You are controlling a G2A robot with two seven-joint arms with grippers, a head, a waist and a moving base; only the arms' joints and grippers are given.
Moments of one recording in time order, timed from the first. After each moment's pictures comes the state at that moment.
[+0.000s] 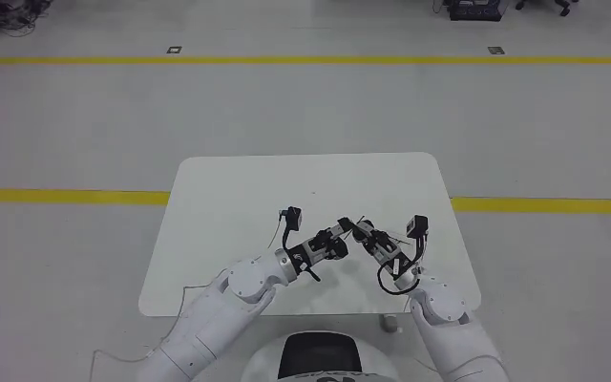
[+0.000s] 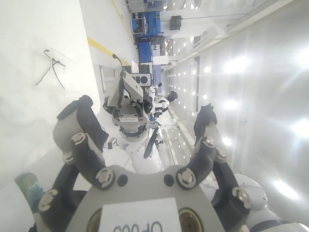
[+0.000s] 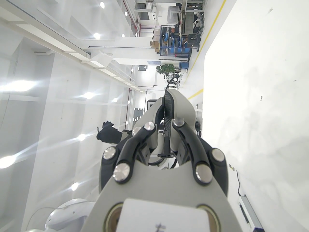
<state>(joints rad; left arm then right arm) 1.36 -1.25 -0.85 -1.46 -0.35 -0.23 -0.45 -1.68 -1.34 1.36 -1.48 0.24 -0.33 0.51</state>
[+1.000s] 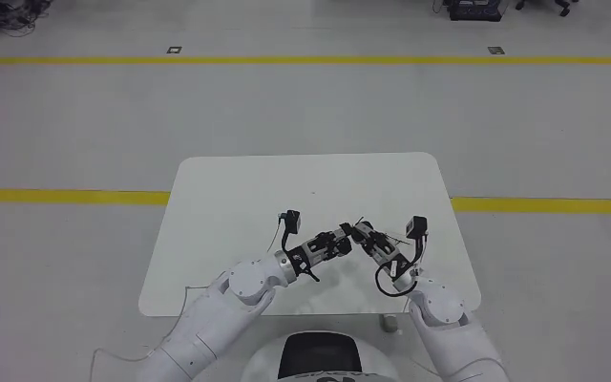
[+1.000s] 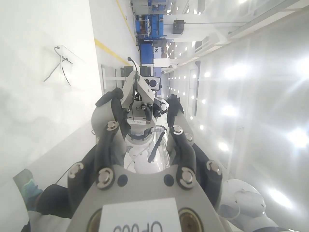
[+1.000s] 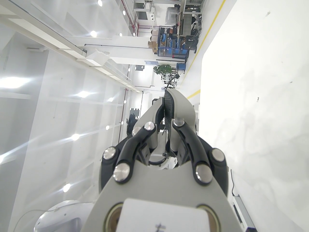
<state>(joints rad) 1.35 -1.25 -0.84 -1.42 -0.38 -0.22 -0.44 -1.70 -1.32 1.34 -1.50 0.21 -0.34 0.47</state>
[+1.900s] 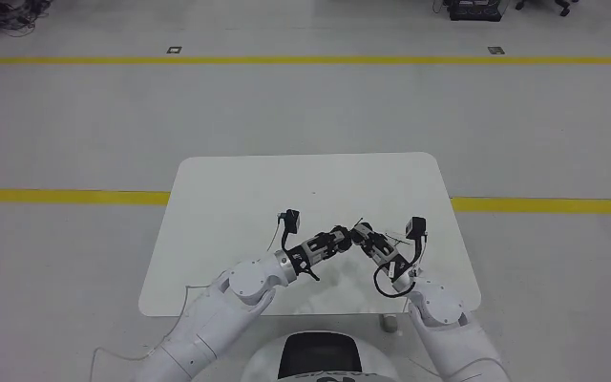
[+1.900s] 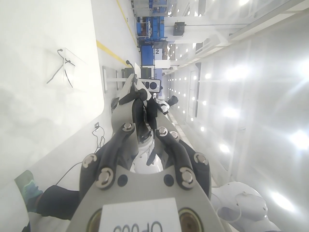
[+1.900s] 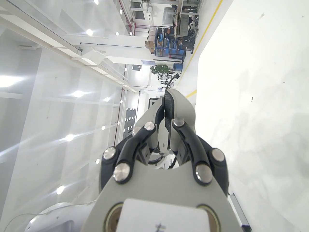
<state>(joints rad) 1.34 -1.24 -0.83 -1.42 -0.37 -0.22 -0.43 -1.69 -1.31 1.32 -1.49 0.19 -0.34 0.45</state>
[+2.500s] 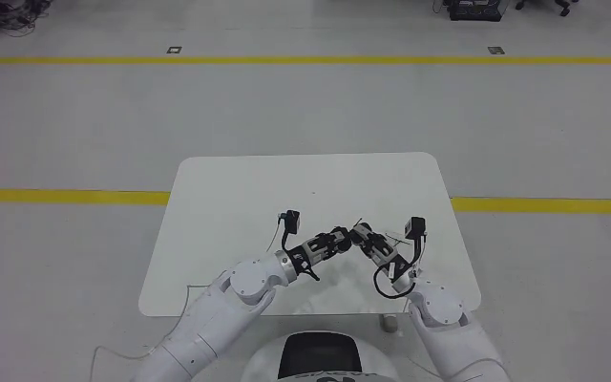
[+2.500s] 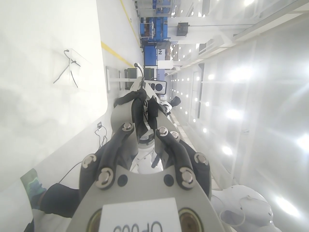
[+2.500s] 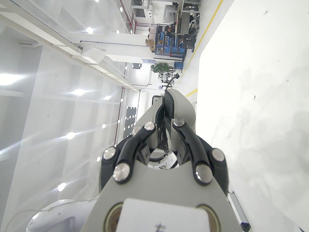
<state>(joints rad) 1.34 -1.25 -0.82 -1.41 -0.37 -0.20 -0.42 -1.70 -1.31 1.32 -1.50 0.19 -0.34 0.45</state>
